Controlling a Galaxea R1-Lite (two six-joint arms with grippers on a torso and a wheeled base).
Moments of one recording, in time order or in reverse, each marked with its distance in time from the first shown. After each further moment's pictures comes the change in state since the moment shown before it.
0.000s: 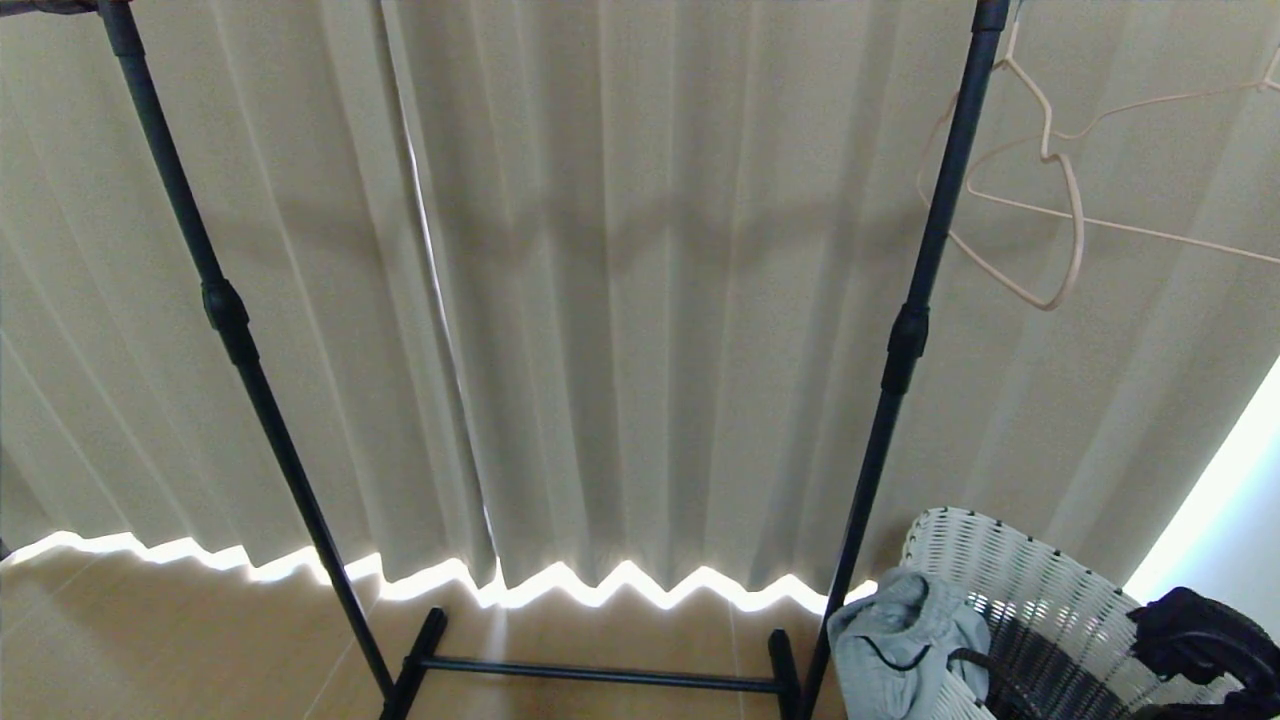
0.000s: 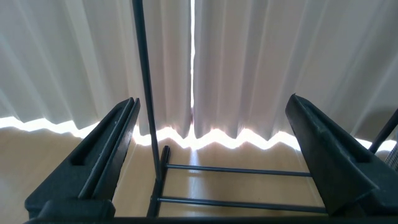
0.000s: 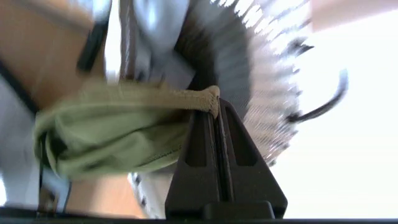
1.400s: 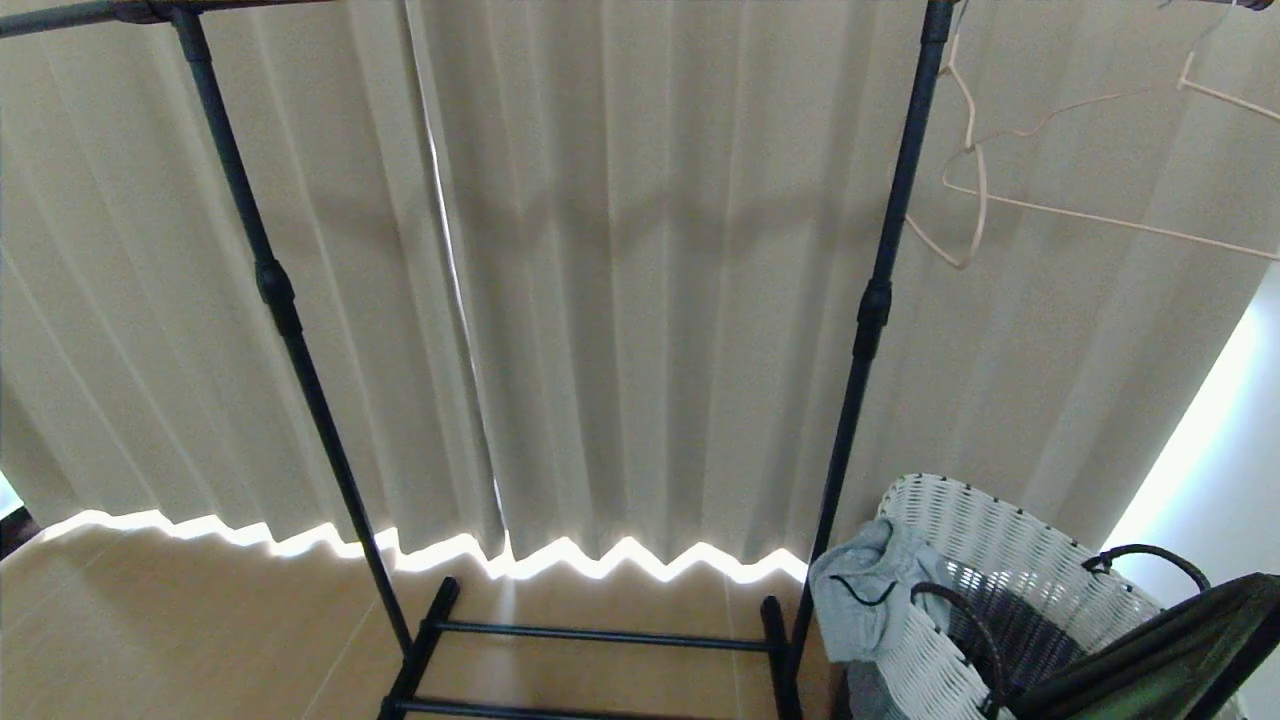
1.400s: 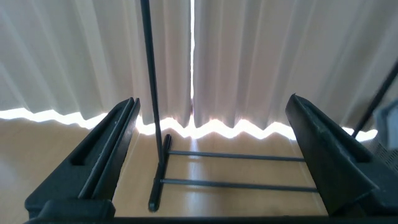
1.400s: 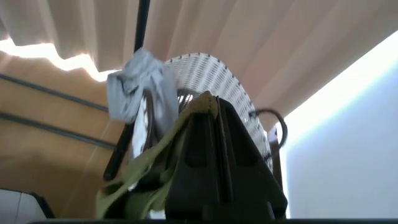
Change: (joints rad) left arm -0.001 0.000 0.000 0.000 -0.002 0.000; right arm 0.002 -0.494 -0.109 0.003 0.151 0.147
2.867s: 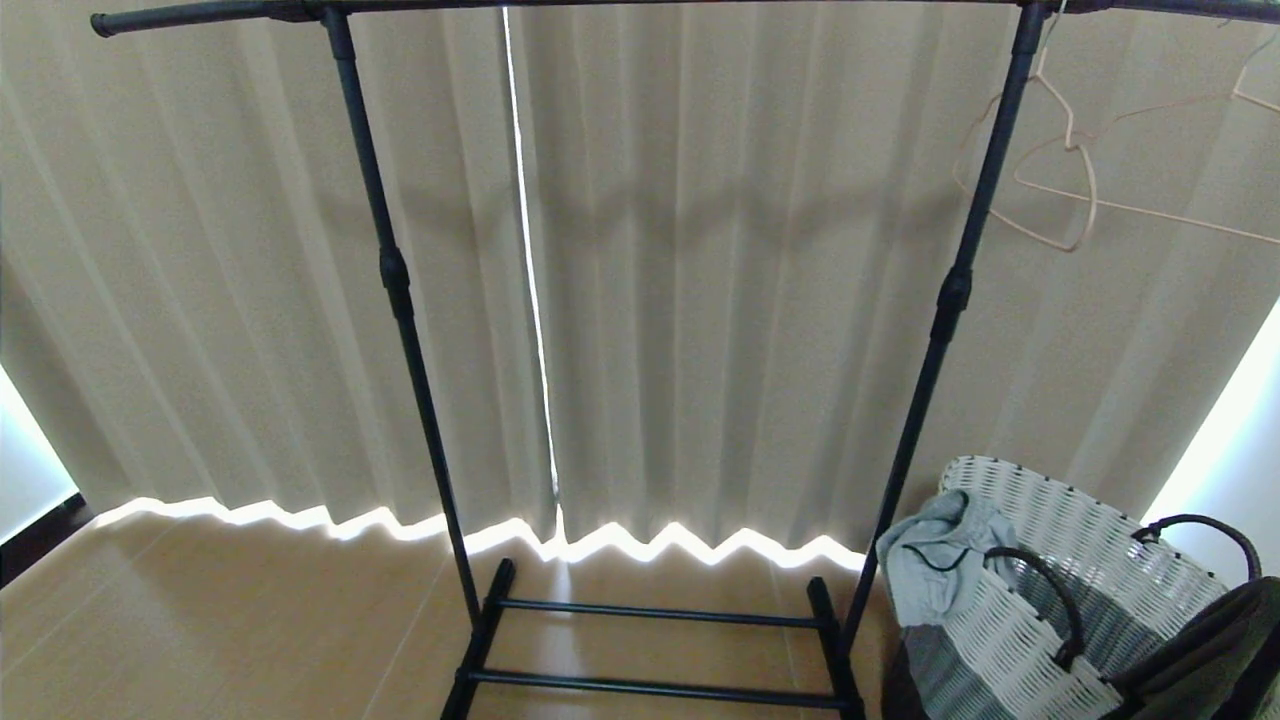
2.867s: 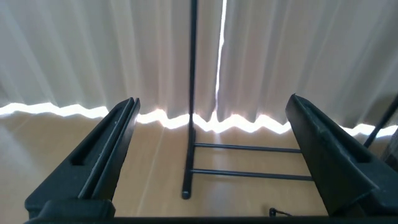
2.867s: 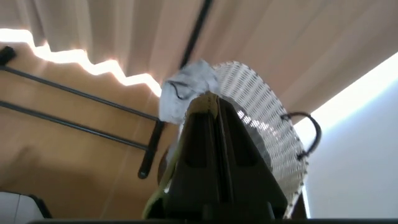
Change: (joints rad) left arm 0.000 0.000 0.000 0.000 0.002 0.003; right arm 0.000 -0.023 0.007 0.000 0.001 -0.003
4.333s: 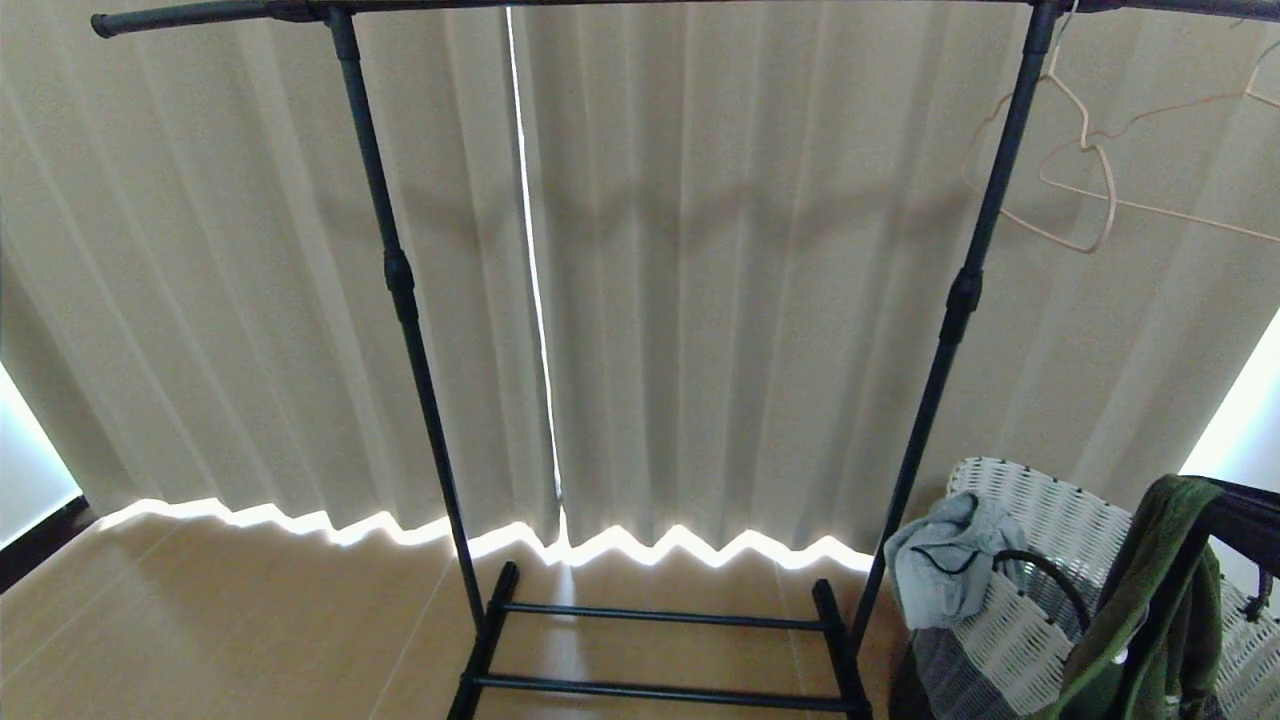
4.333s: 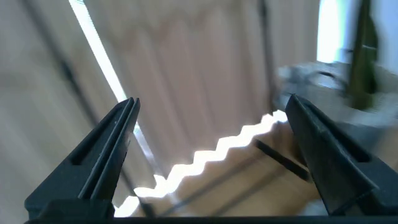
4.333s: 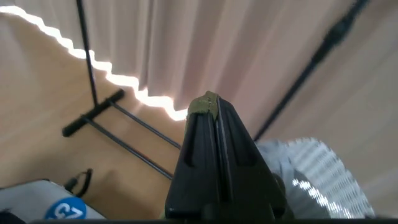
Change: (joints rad) left arm -0.001 0.296 -0.342 -0.112 -0.593 0.138; right arm 0.367 0.157 -0.230 -0.013 0.050 0.130
